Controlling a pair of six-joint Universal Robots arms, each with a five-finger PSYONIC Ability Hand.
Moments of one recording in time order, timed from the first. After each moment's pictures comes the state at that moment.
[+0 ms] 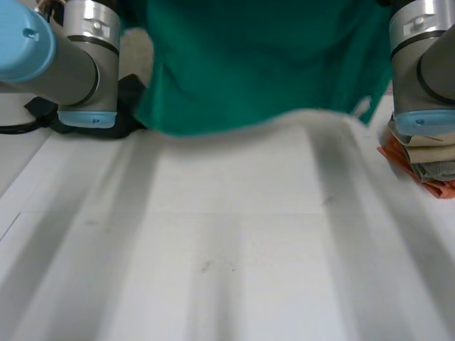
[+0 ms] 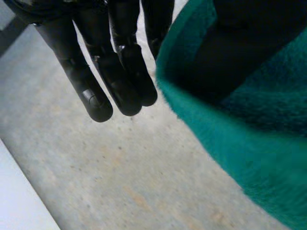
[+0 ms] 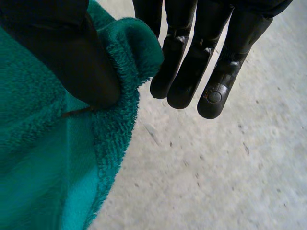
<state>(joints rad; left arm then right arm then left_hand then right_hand) 4.30 -2.21 -0.76 3.74 -1.57 3.79 1.92 -1.05 0.87 -0.43 1.59 2.52 1.16 1.20 1.19 1.20 0.97 0.98 1.18 1.18 1.19 0.97</state>
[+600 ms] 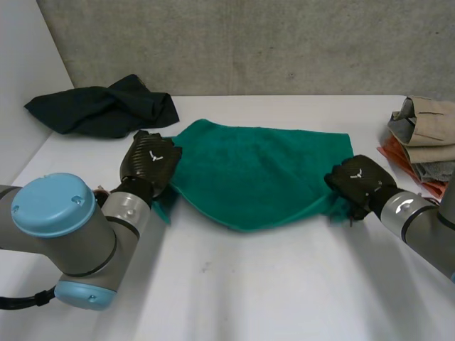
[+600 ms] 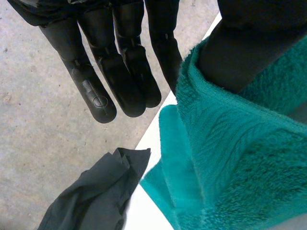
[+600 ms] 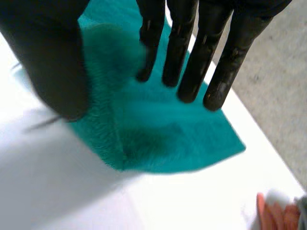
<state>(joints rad) 4.22 -1.99 -1.74 3.74 -1.57 3.81 1.72 -1.13 1.67 -0.14 1.16 2.39 1.16 1.20 1.19 1.20 0.97 0.62 0.71 0.72 0.73 0.56</state>
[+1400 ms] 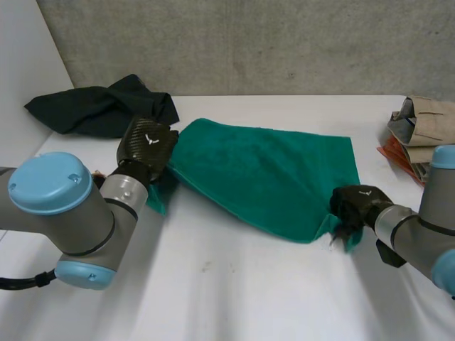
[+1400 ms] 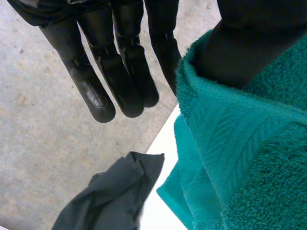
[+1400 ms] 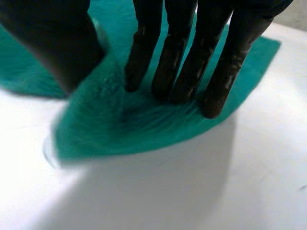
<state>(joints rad) 4.24 -2.02 -1.64 3.69 -1.57 3.79 1.77 -1.02 1.59 -0.02 1.37 2.96 1.16 1.20 1.19 1.20 0.97 0.94 1.10 1.08 1.08 0.88</state>
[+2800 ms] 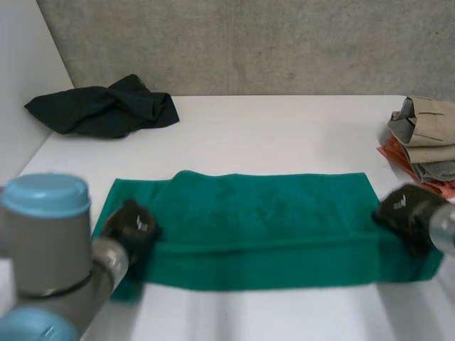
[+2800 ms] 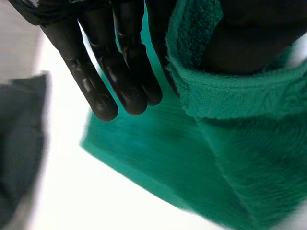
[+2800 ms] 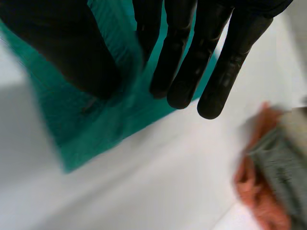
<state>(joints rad) 4.21 -1.91 -1.76 3.15 -1.69 4.11 1.68 -1.34 1.66 0.39 1.41 2.09 1.14 1.20 1.19 1.20 0.96 1.00 1.18 1.19 1.19 0.99</state>
